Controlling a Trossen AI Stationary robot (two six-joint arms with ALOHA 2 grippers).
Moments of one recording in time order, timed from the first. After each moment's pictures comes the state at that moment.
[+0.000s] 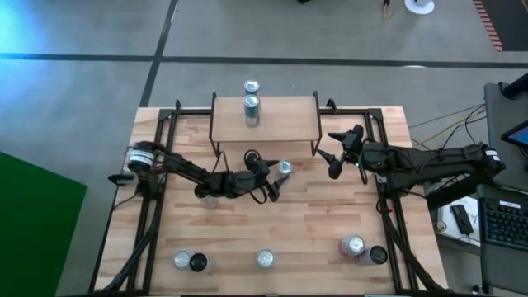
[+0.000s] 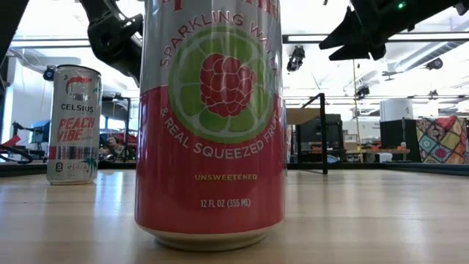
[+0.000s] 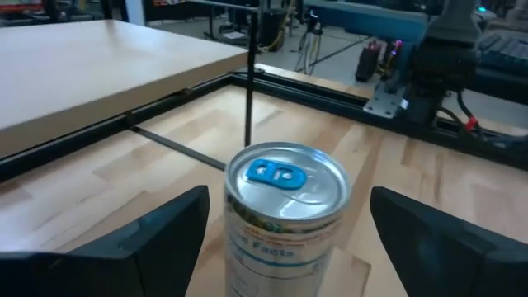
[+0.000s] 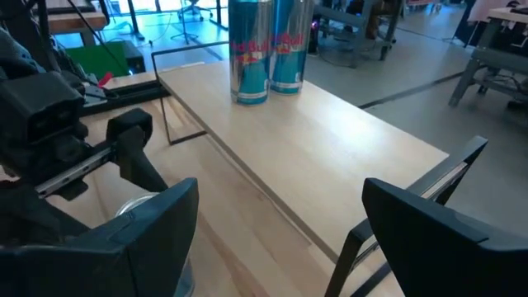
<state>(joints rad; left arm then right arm) -0.10 1.91 0.87 0.81 -0.59 -0.24 0.01 0.78 0.59 -0.12 0.56 0.15</state>
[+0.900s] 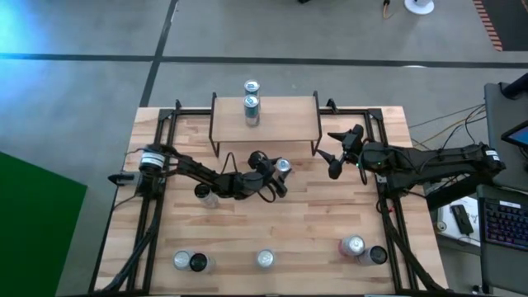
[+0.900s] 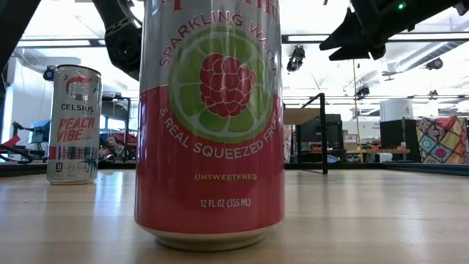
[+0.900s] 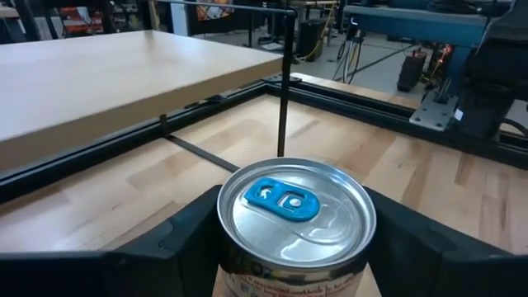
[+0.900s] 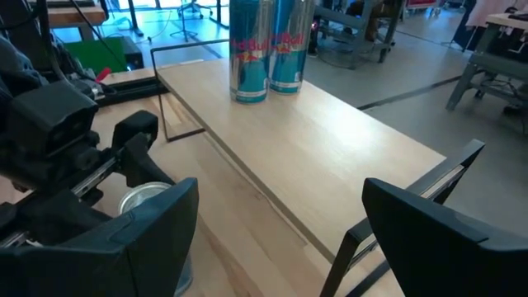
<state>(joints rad) -0.09 2.01 0.97 0.81 -0.72 -0.21 0.01 0.78 0.59 -0.12 0.56 0.13</state>
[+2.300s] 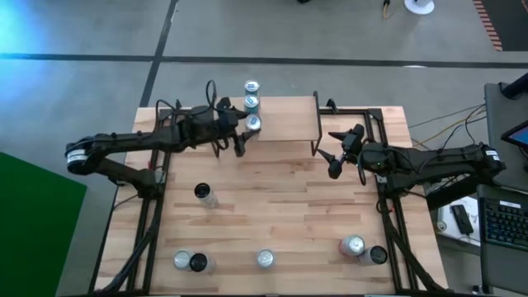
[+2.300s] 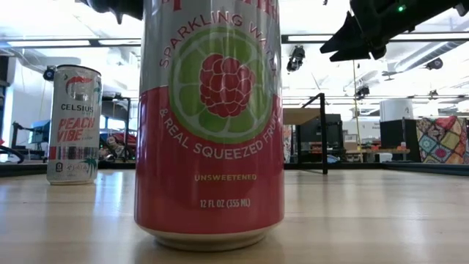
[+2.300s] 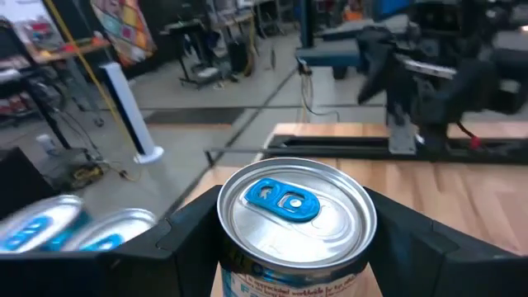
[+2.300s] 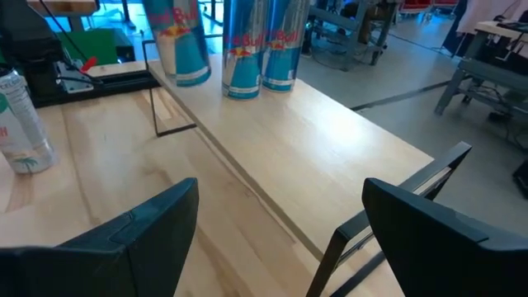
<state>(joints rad) 0.30 1.26 0.94 0.18 -0.08 0.18 0.01 0.78 0.58 -0.13 0.58 0.10</state>
